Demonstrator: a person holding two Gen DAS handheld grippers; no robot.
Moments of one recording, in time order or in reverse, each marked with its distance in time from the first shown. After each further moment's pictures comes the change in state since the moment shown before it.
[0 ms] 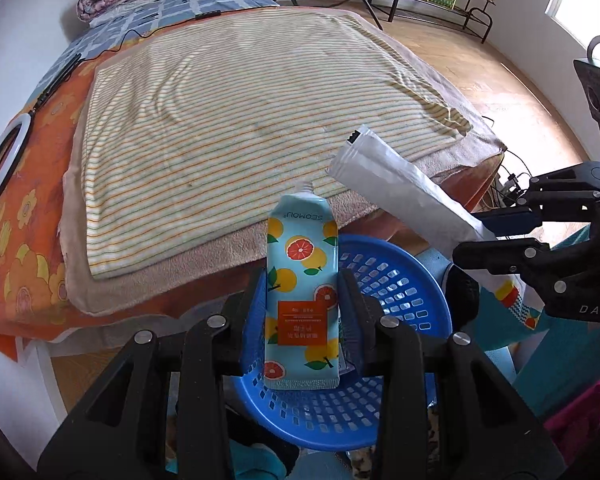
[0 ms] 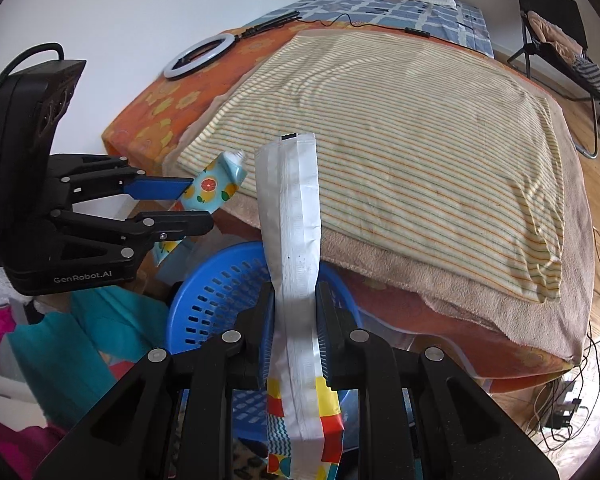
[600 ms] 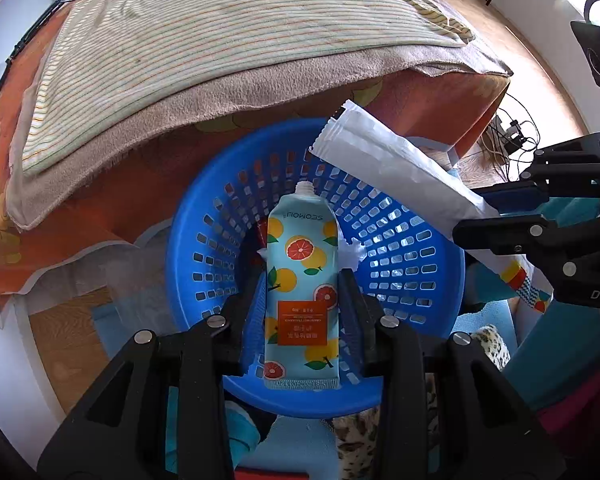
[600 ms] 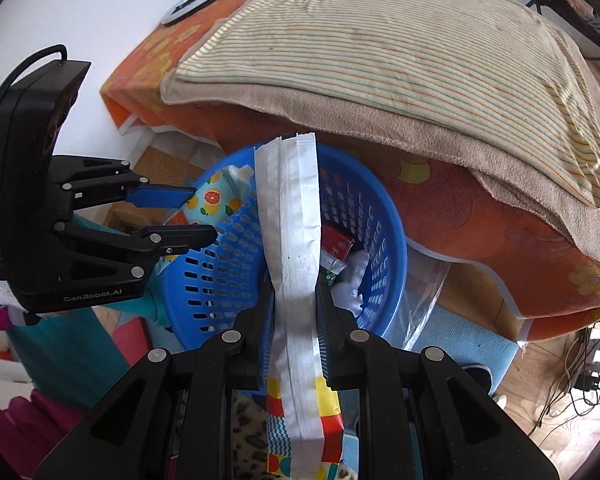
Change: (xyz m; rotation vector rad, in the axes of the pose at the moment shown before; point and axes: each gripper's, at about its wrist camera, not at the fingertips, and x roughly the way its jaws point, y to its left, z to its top) left arm 0.056 -0.020 -0.064 -0.007 0.187 -0.029; right arm 0.050 0.006 -0.059 0.042 0.159 0.046
